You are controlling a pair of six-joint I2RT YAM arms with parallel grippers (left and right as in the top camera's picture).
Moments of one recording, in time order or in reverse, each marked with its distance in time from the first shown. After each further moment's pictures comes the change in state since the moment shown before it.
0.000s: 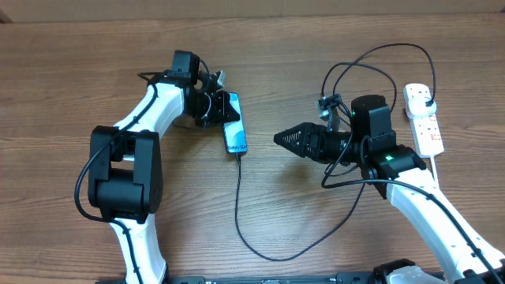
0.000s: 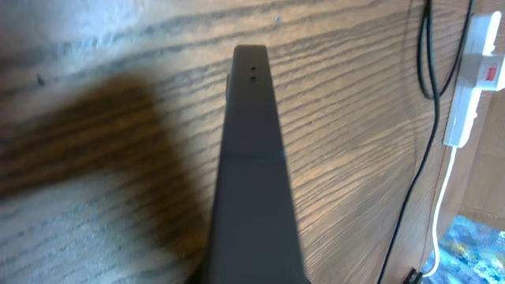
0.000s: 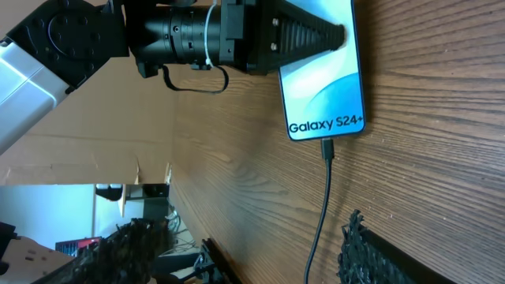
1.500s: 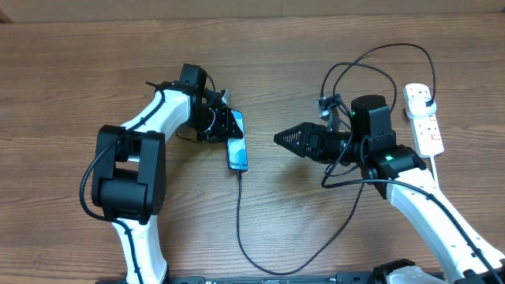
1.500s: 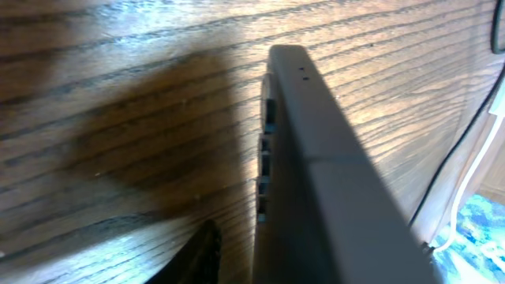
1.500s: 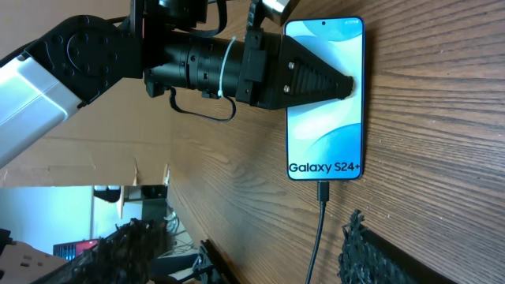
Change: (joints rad) left arm -0.029 0.000 -0.069 -0.079 -0.038 0.014; right arm 0.000 0.000 0.000 -0.003 0.007 0.000
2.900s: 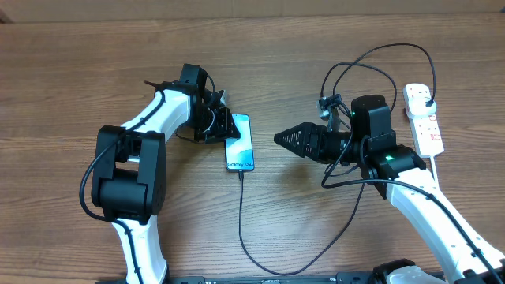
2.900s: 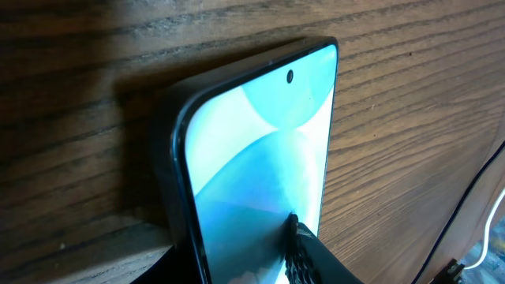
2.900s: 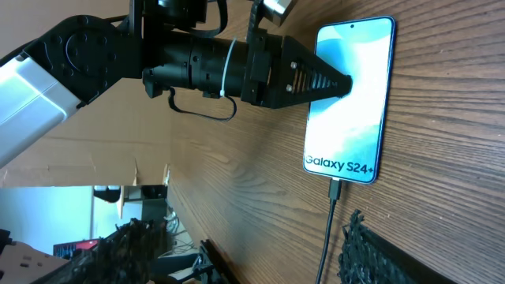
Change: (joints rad) left arm 0.000 0.000 0.000 -0.001 -0.080 0.000; right arm 0.000 0.000 0.000 0.000 0.000 0.000
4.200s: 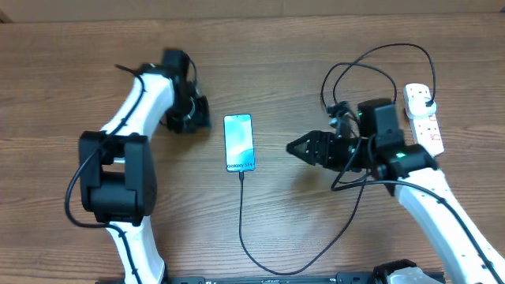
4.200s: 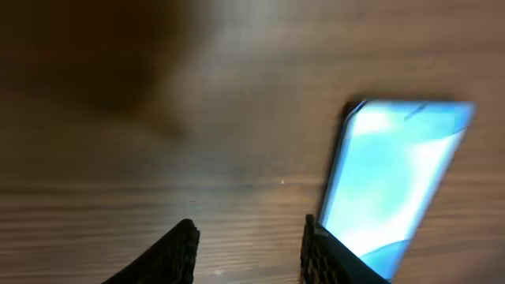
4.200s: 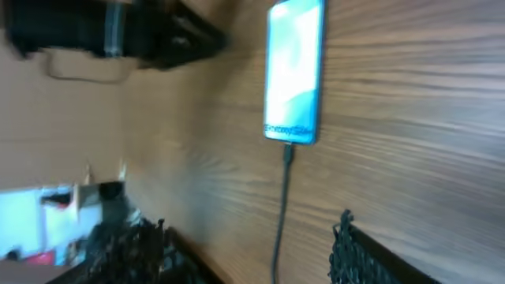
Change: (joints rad) left arm 0.080 -0.032 0.223 -0.283 -0.324 -0.037; right arm -0.054 -0.046 0.096 -0.364 0.117 -0.180
